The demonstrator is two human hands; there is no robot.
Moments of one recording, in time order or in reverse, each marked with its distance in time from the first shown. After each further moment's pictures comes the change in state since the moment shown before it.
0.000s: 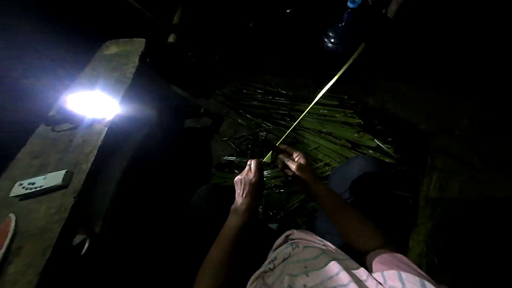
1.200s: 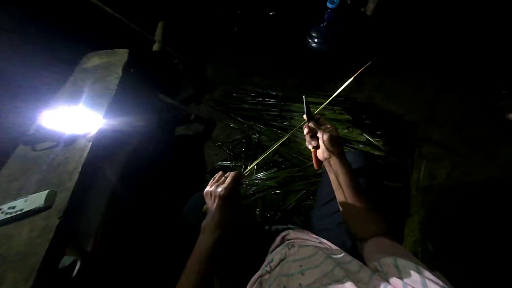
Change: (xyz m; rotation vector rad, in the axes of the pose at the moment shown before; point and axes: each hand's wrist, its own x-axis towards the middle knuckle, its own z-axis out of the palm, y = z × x) left_hand -0.004 -0.029 -0.048 -0.017 0.027 0.155; right_hand 0.012 -0.048 -0.079 0.202 0.252 -0.316
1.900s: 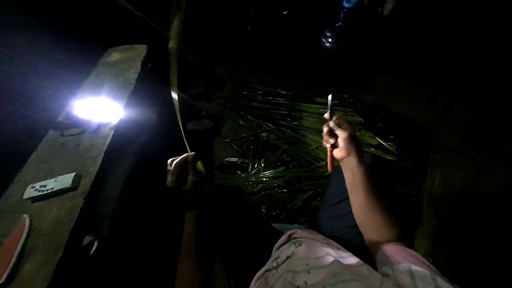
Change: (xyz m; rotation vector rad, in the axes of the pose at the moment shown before) left_hand 0.008 -0.078 -0.034 -0.543 0.561 -0.308; right_hand 0.009 0.013 -0.027 -0.026 0.032 0.059
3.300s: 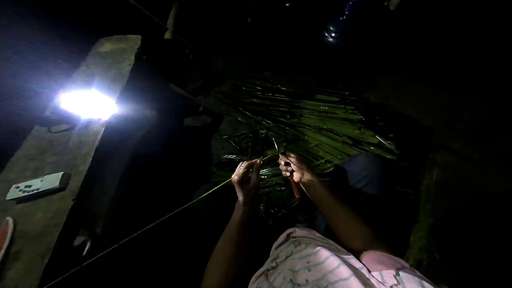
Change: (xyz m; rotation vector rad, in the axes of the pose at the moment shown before) left_hand -0.093 -0.012 0.107 -0.190 -0.244 -0.051; right_hand -0.019 0.122 0.053 0.174 -0.069 0.679
